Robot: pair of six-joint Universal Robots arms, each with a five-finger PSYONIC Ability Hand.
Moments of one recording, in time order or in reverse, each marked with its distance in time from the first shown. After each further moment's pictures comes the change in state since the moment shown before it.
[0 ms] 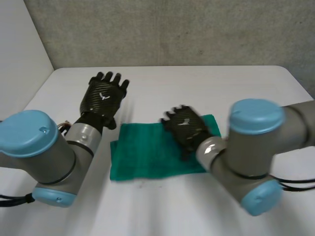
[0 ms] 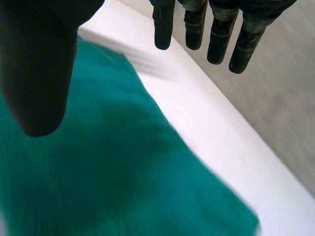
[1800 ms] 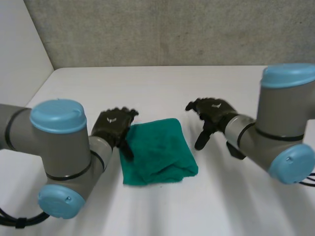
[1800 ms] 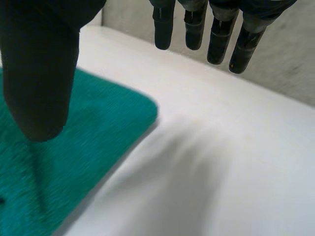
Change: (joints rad) left arm -0.095 -0.085 0.192 -0.473 -0.128 -0.497; right arm -0.151 -0.012 -0.170 0.275 -0.021 0.390; left_hand 0.000 0.000 0.000 0.000 0.000; right_hand -0.001 -0.001 0.000 0.000 0.000
